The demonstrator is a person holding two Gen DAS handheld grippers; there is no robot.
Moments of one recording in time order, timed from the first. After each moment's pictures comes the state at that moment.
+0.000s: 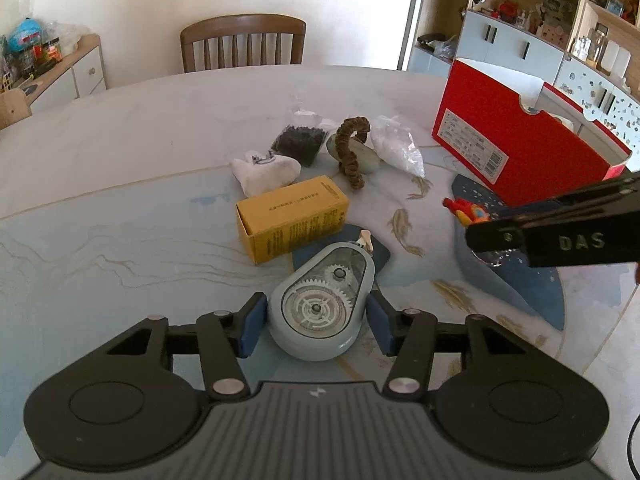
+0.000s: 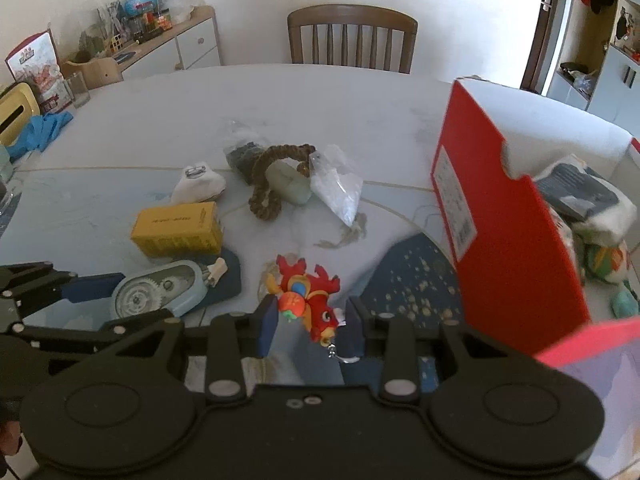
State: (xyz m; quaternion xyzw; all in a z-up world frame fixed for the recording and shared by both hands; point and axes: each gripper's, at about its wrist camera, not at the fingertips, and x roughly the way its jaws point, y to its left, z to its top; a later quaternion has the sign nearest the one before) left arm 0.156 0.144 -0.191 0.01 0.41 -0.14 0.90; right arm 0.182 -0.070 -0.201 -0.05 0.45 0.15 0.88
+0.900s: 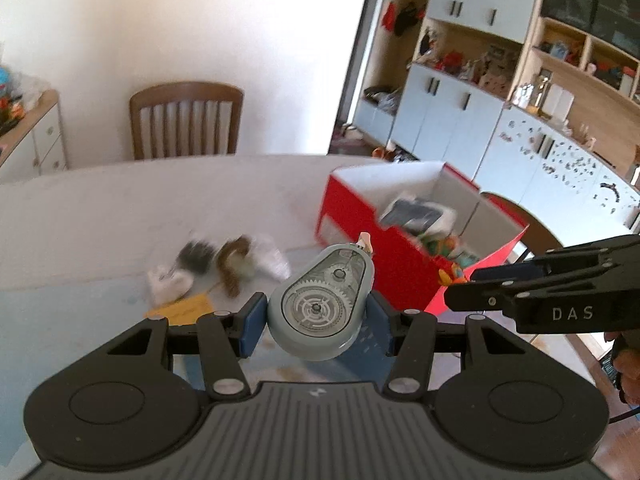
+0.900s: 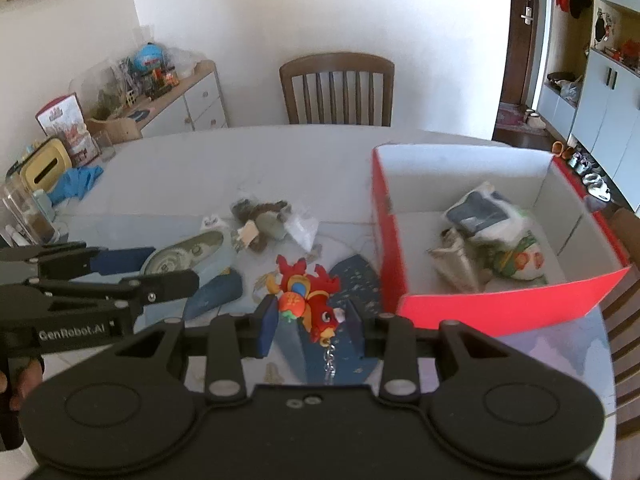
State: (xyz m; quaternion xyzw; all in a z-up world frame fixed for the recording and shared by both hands) left arm 0.120 0.080 -0.068 -0.02 0.33 -0.22 0.92; right arm 0.128 -0.156 -0.100 -0.01 0.40 0.16 0.90
